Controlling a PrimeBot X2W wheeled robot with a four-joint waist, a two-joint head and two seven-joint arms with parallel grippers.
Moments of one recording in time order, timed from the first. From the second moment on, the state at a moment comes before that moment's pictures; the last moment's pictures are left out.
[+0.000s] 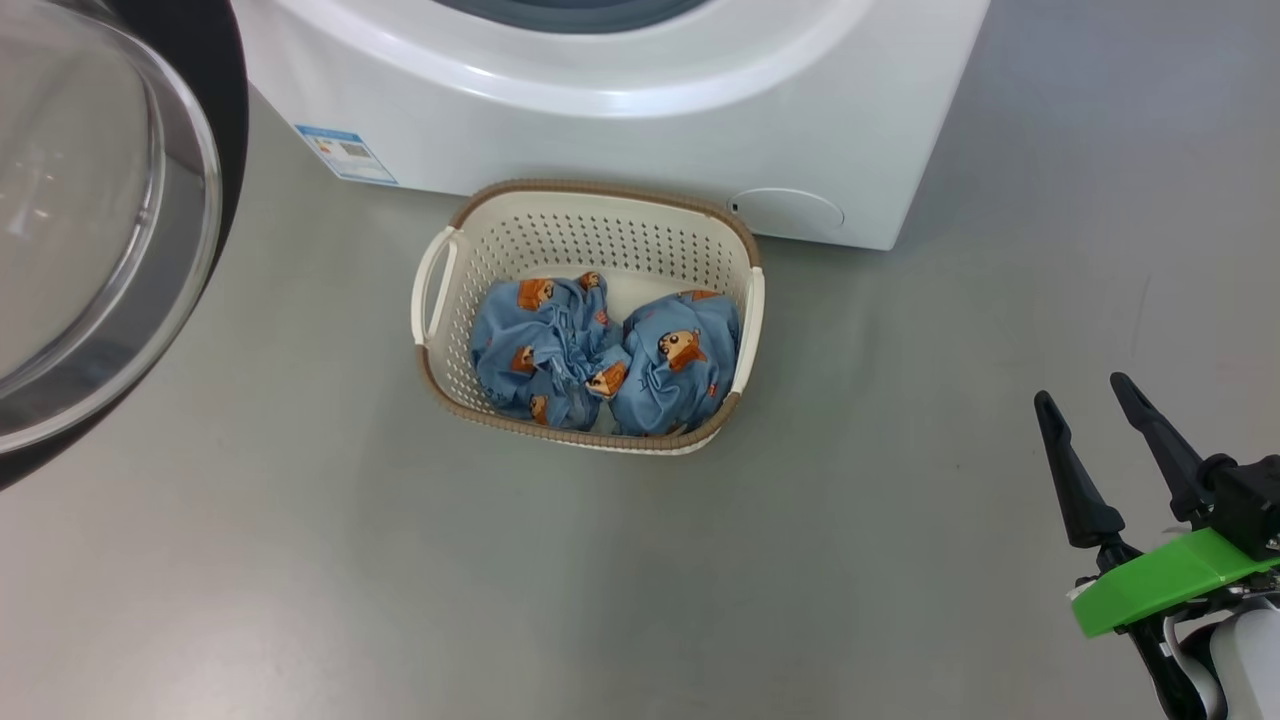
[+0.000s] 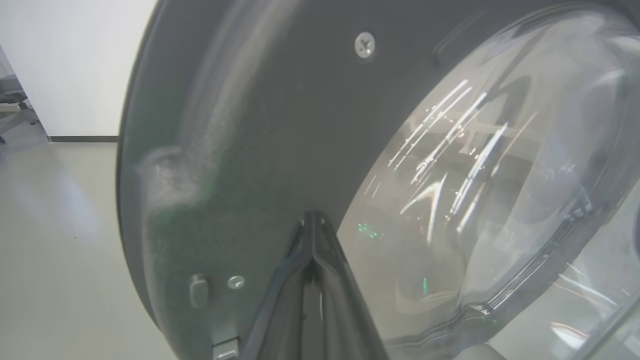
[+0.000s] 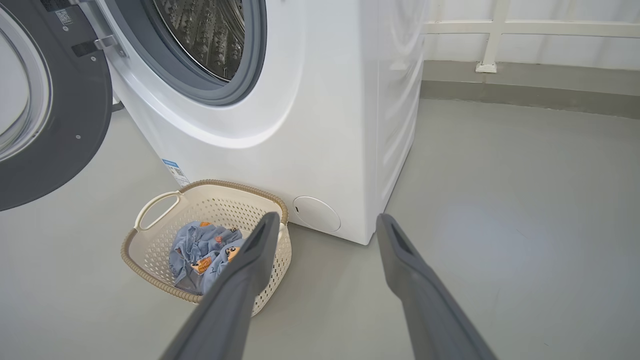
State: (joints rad) left arm -0.68 0.34 0.69 0.82 -0.15 -0.10 -0.26; right arm -0.19 -0.32 0.04 0.21 0.31 0.13 -0.25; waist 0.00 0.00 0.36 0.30
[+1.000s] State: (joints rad) left arm -0.21 0.15 0.49 0.46 -0.32 -0.13 -0.26; right arm -0.09 -0.25 0.04 0.24 0.32 0.13 -0.25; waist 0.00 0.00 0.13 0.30
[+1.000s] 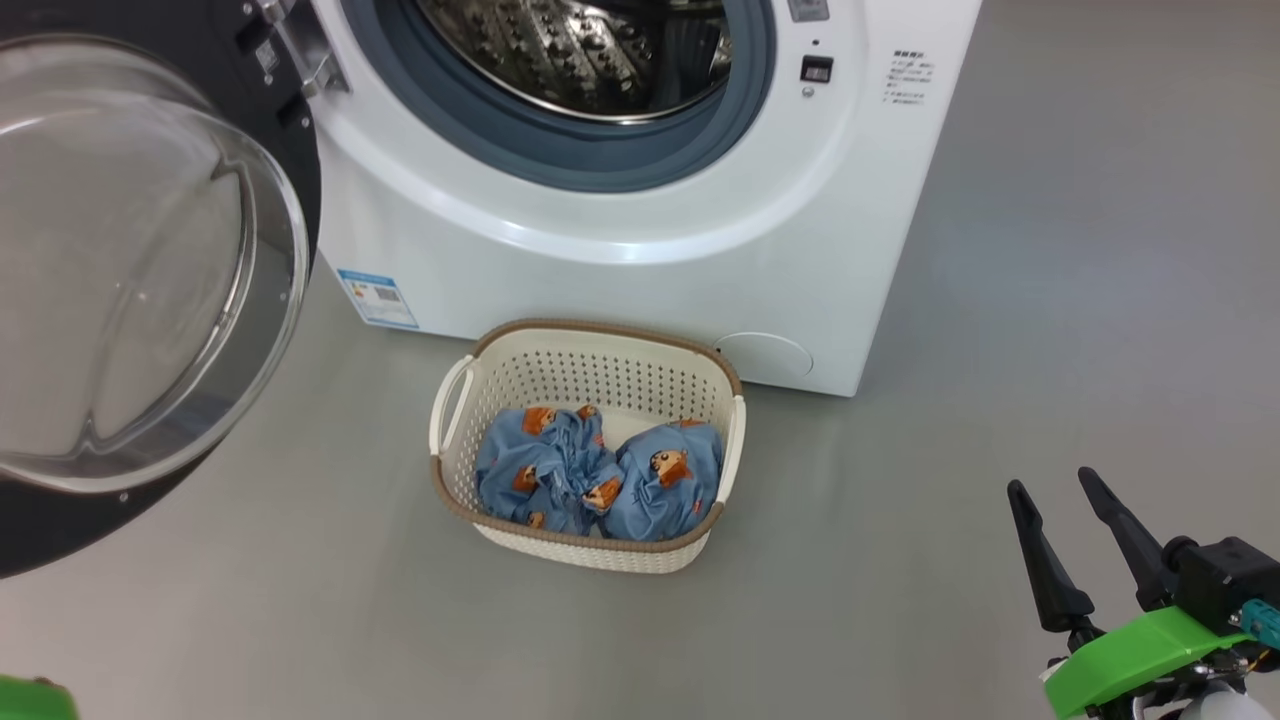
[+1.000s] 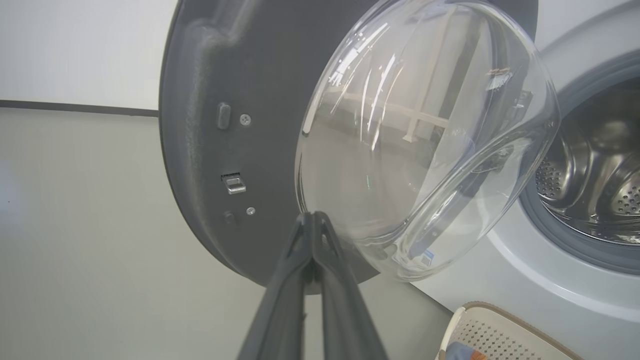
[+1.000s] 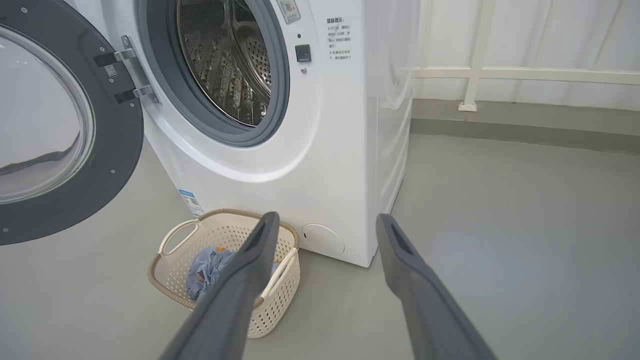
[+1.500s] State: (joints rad) left arm -0.07 0.11 0.27 0.29 -0.34 -0.13 -0.26; right arm -0.06 -0.24 0.02 0.24 0.32 0.13 -0.25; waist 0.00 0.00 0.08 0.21
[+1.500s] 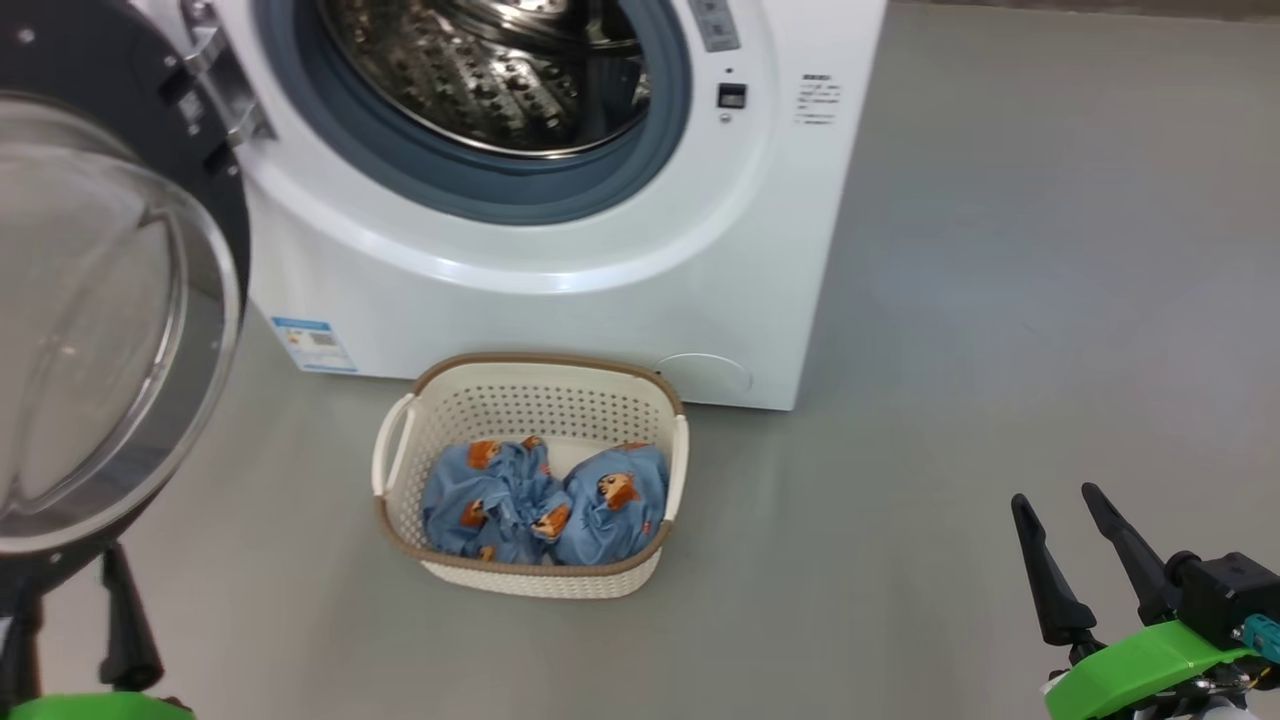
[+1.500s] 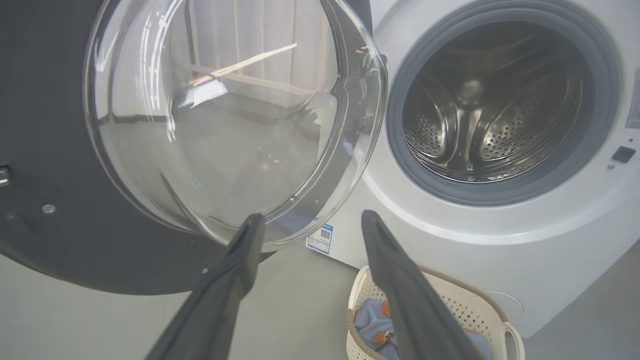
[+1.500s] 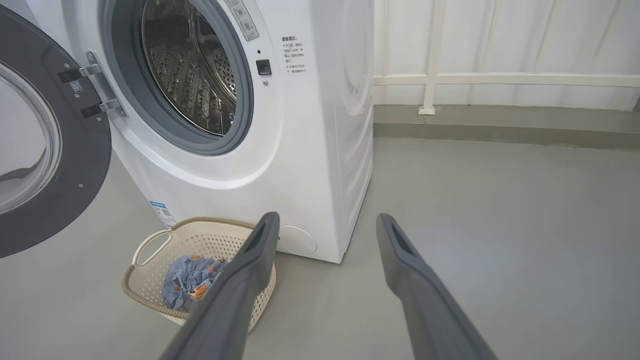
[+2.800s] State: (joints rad) left arm -0.06 0.17 0.02 0.25 -0.41 -0.13 -0.26; right arm -0.06 -0.22 -0.01 0.23 0.32 0.13 -0.25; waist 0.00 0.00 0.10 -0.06
